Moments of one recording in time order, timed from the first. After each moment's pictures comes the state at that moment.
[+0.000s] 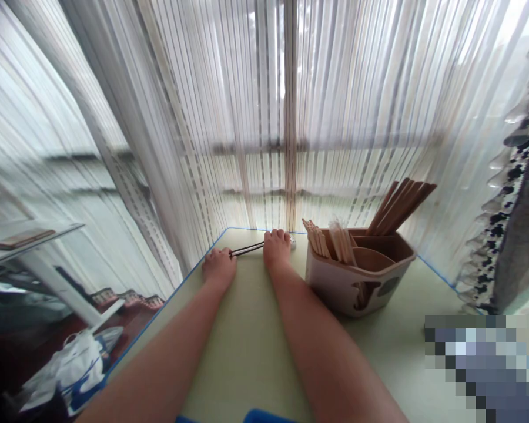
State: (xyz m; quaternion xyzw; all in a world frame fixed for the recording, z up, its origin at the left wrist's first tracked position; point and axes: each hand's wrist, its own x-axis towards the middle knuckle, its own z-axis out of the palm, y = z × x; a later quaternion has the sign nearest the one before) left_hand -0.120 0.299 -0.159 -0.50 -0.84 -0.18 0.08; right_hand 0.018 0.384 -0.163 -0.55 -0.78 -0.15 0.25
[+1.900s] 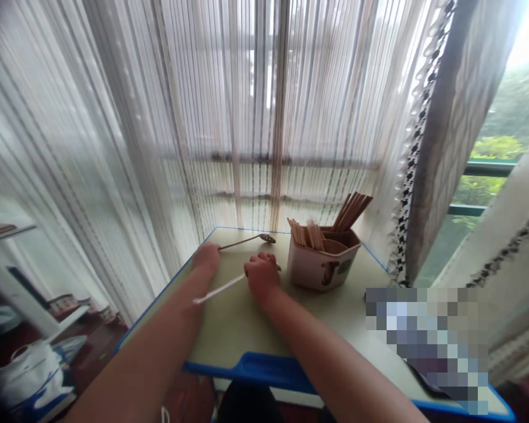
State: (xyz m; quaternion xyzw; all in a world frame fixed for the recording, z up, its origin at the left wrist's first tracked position) left_hand -0.145 0.301 -0.153 -0.59 -0.79 -0.17 0.06; right_hand 0.048 0.256 -0.144 -0.45 -0.85 -0.08 0.26
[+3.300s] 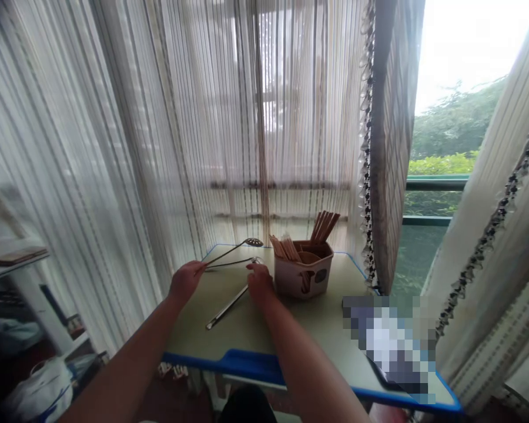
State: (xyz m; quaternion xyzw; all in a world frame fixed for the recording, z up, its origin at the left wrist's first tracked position) left_hand -0.173 0.236 -0.141 -0.67 -0.62 -0.37 0.13; right_hand 0.070 0.274 -0.157 -0.42 -0.72 0.21 0.51
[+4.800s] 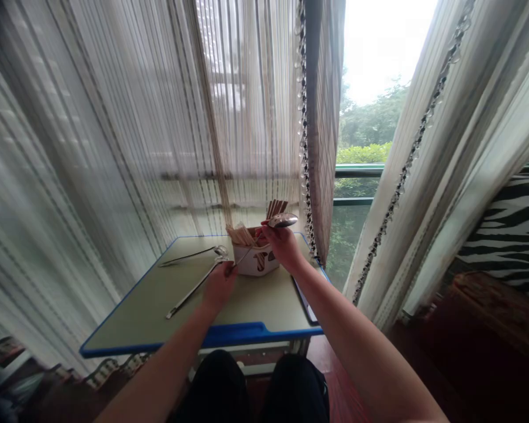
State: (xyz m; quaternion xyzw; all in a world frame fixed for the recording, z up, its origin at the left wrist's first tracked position) left_hand 0.046 0.201 -0.146 -0.69 -0.55 -0.47 -0.07; right_hand 0.238 0.193 -0.018 -0.28 -0.61 0.39 0.63
